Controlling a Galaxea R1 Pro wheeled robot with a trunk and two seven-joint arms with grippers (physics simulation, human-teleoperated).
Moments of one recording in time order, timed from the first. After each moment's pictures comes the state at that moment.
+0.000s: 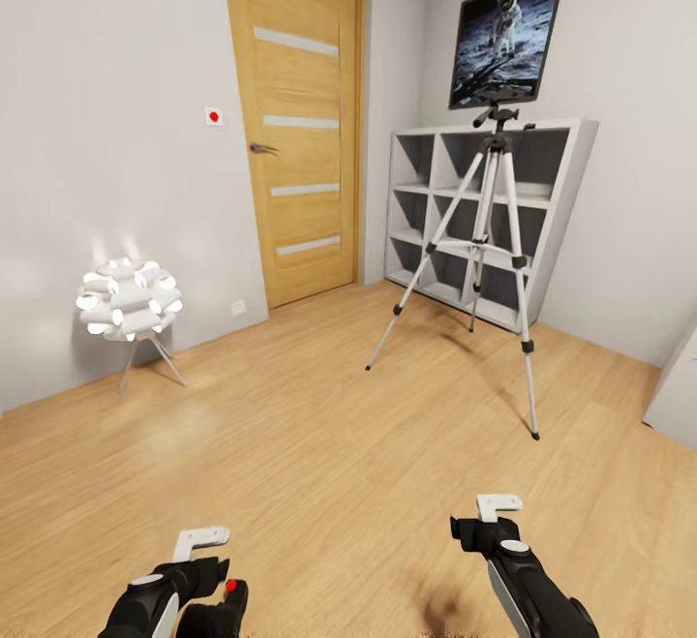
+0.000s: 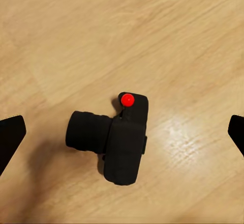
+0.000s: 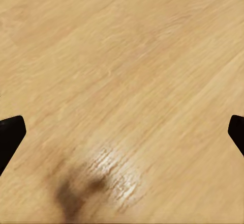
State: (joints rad) left arm -0.19 0.04 0.06 -1.04 0.07 0.53 0.05; right arm -0.40 -0.02 0.00 -0.70 0.01 0.24 -0.09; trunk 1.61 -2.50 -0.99
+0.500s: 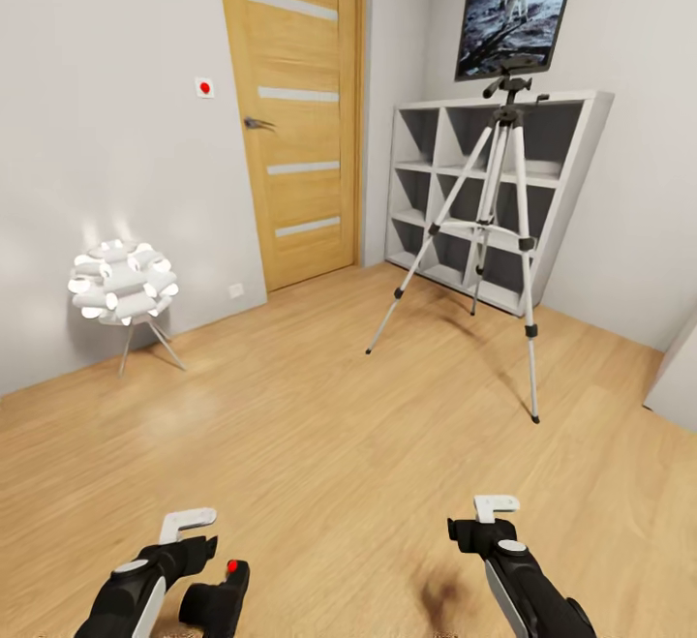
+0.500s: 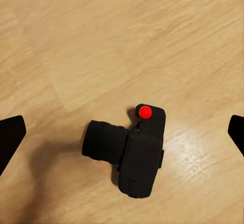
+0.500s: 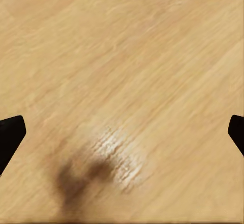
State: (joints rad) left arm -0.19 0.05 0.11 -1.13 0.07 0.54 0.05; right arm -0.40 -0.02 0.00 -0.70 0.01 0.25 -0.08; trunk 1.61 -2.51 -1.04
